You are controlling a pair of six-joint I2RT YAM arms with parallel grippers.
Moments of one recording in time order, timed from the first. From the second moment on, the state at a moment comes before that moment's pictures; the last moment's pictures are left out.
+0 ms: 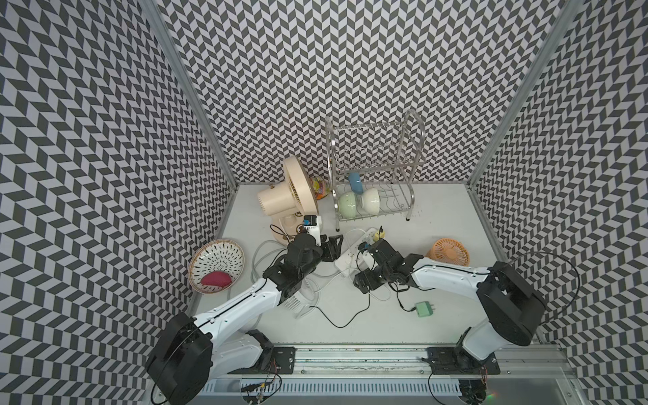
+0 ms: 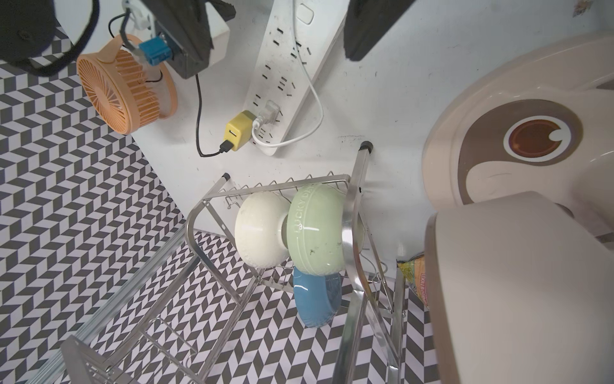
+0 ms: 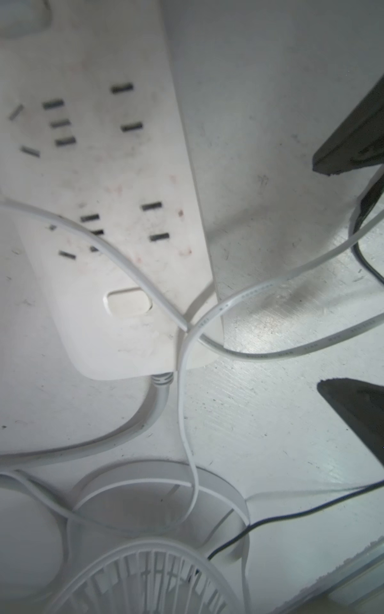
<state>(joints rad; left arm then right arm) -0.63 1.15 0.63 0.18 -0.07 -0.54 0.81 1.62 0.87 -0.28 -0.14 0.25</state>
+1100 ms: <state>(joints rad) -0.46 0.96 0.60 0.13 -0.07 -0.56 0.93 1.66 1.01 -0.24 -0.13 0.40</state>
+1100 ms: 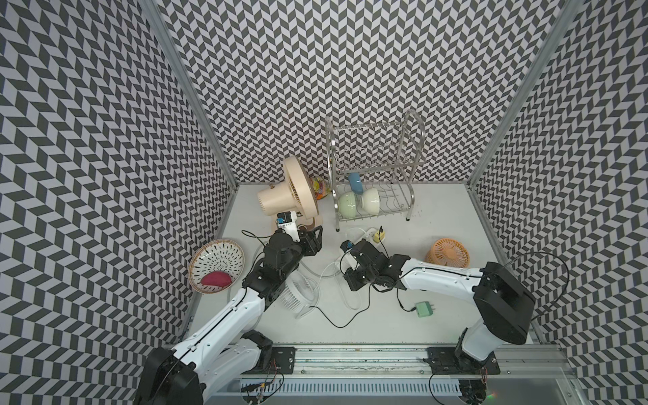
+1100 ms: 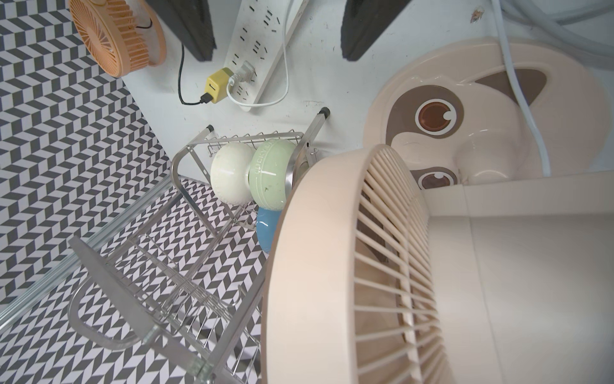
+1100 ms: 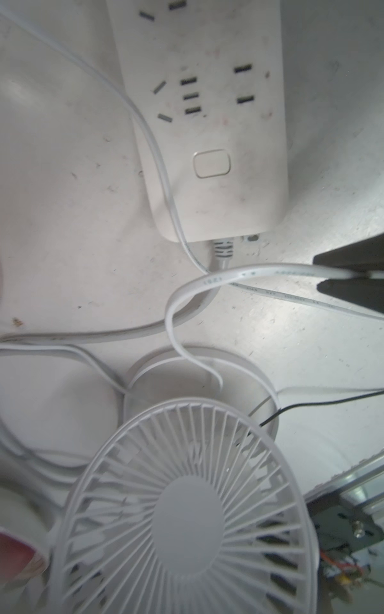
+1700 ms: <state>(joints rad) -0.44 1.05 0.64 0.11 0.00 -0.52 0.92 1.43 0.97 -0.22 0.08 0.57</state>
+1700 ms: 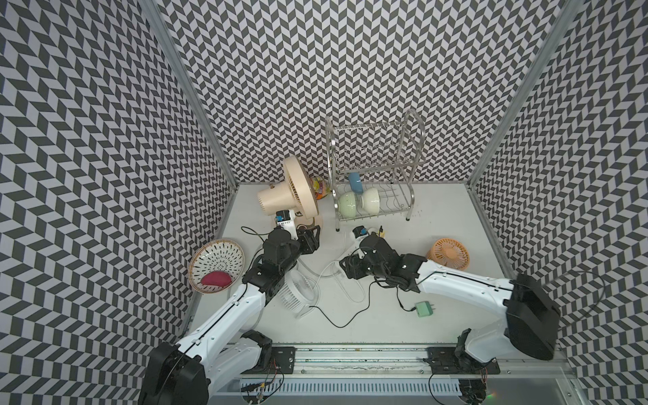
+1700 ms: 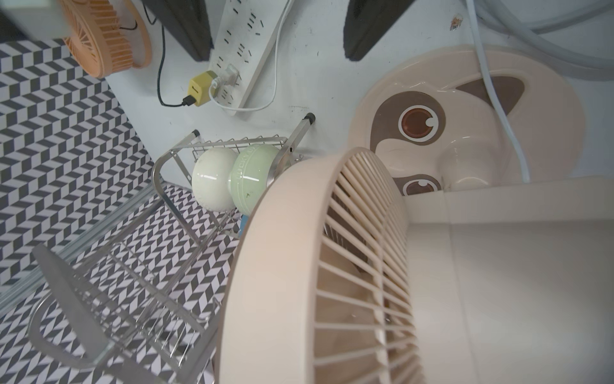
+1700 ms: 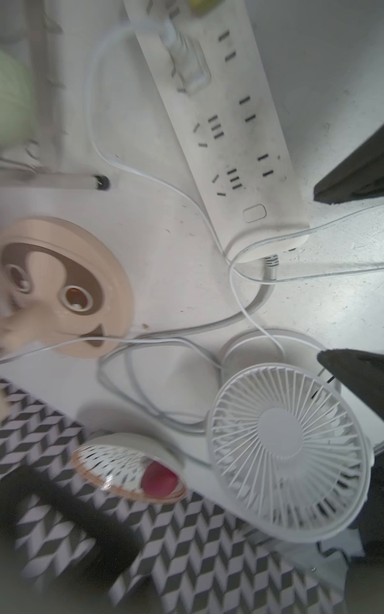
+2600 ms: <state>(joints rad) -0.64 1.66 1.07 -0.02 0.18 -0.21 0.63 1.49 0.68 0.11 -0.13 1.01</state>
